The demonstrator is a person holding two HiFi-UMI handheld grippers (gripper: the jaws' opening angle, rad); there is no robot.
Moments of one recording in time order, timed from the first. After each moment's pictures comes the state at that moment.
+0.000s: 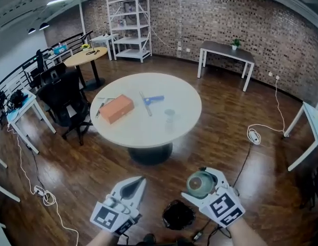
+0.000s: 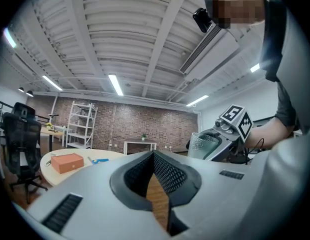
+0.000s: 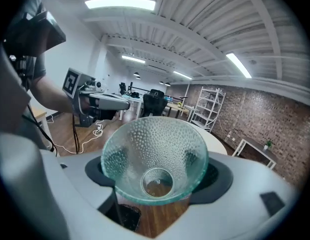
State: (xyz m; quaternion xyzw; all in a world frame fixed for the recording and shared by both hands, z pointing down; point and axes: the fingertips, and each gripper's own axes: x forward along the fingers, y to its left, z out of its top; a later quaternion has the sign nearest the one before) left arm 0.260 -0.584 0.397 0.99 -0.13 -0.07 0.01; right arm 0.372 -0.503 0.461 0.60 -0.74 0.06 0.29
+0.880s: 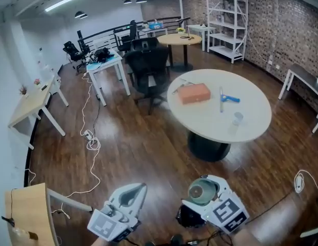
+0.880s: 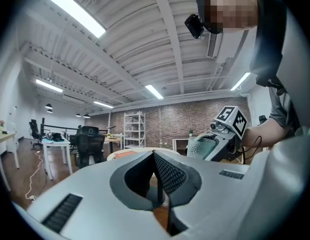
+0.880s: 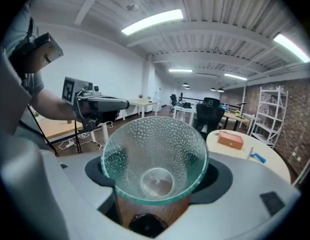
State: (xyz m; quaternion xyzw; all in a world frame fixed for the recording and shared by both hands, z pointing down) left arm 0.109 -0.452 0.369 0.89 -0.44 -0.06 -0.03; right arm 0.264 -0.467 0.466 0.32 -0.91 0.06 0.25
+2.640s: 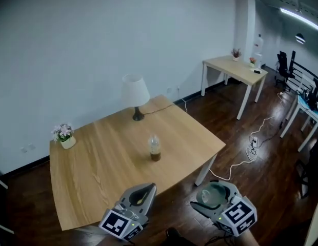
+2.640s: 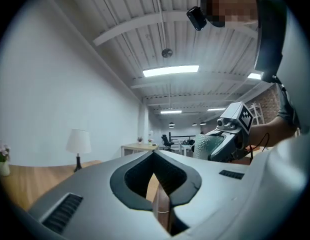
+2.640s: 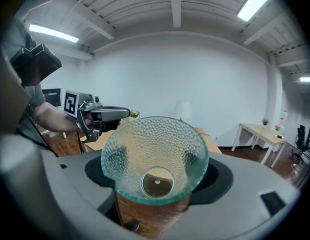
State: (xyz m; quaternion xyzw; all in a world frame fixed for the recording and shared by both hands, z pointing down) left arm -0.351 0.078 0.371 0.41 -0.91 -0.04 -0.07; right arm -0.319 -0.054 0.431 -0.31 -0.92 -0.11 0.22
